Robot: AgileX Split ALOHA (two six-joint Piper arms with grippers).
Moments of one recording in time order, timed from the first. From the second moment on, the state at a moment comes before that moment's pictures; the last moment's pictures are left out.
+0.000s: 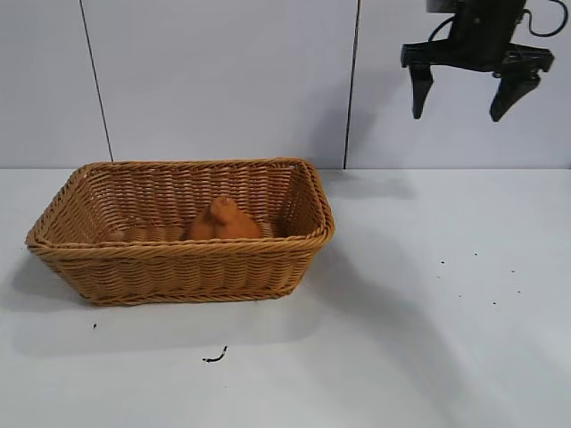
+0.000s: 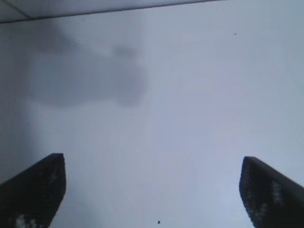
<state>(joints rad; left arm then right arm) -0.03 -0.01 -0.50 -0.01 1.07 -0.03 0.02 2.31 -2.20 -0.04 1.22 0.13</state>
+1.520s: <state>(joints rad) -0.03 -0.01 -0.50 -0.01 1.07 -0.03 0.03 0.68 -0.52 0.02 1.03 -0.05</state>
